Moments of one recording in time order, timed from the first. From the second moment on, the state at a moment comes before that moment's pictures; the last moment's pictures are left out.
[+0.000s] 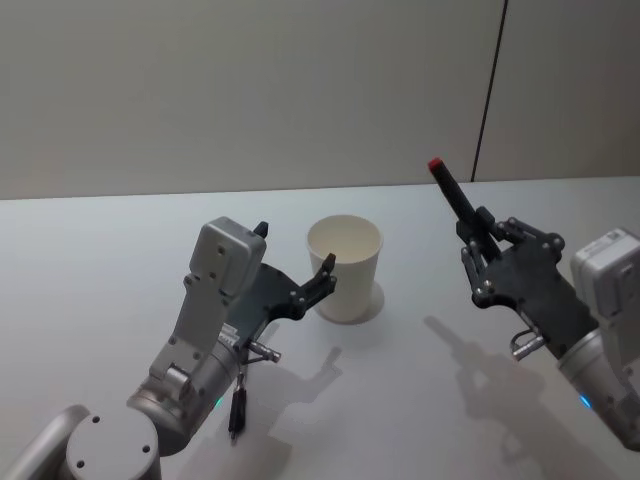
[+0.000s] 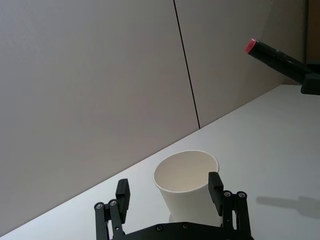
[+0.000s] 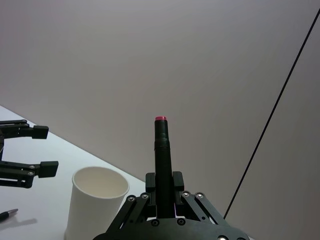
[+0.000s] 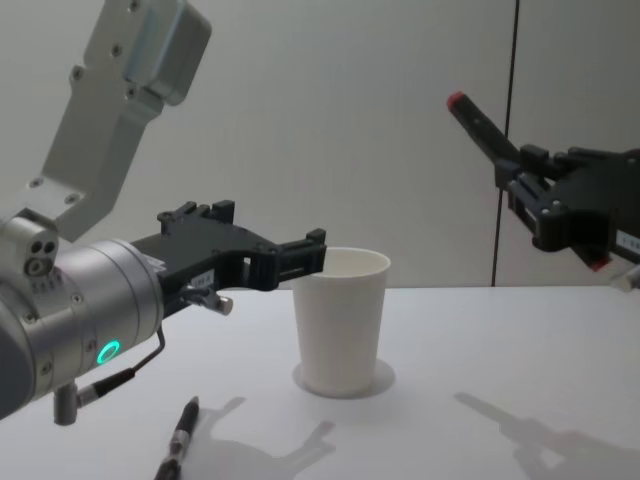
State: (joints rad) left arm -0.24 0.38 0.45 -1.63 -0.20 0.01 -0.01; right arm 0.12 0.27 -0.27 -1.66 -0.03 -0.20 0.18
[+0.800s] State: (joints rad) left arm -0.24 0.38 0.45 -1.63 -0.20 0.01 -0.01; right arm 0.31 0.24 -0.24 -1.37 0.09 -0.52 0.42
